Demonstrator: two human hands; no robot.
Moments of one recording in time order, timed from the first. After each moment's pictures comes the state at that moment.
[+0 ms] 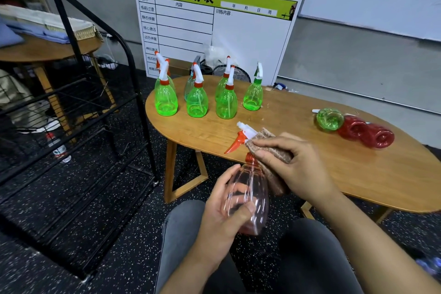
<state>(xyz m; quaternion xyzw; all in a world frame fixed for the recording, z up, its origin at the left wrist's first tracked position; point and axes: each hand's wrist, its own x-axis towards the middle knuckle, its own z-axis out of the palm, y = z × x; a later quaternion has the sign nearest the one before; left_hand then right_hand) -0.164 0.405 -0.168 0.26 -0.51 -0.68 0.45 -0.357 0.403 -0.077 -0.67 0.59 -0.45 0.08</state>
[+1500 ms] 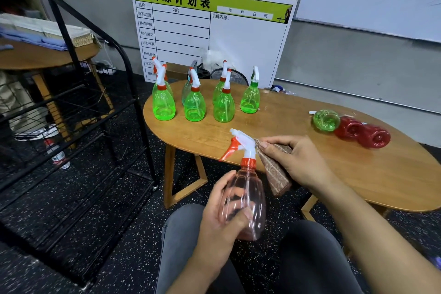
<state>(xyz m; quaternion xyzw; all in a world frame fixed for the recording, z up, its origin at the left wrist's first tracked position) -0.167 0.409 -0.172 0.25 -0.50 -0.68 0.47 -0.375 0.390 -0.068 -0.58 0.63 -0.45 0.24</state>
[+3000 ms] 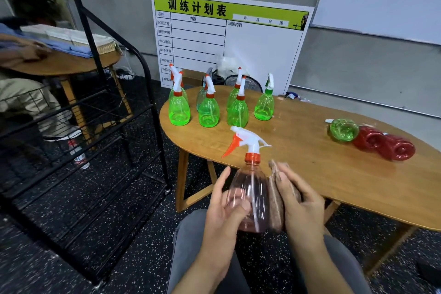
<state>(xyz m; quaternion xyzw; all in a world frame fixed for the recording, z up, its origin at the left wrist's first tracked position) -0.166 0.400 -0.170 0.29 -0.46 -0.67 0.50 -0.303 0.427 -0.129 -0.37 0.52 -0.73 0.25</state>
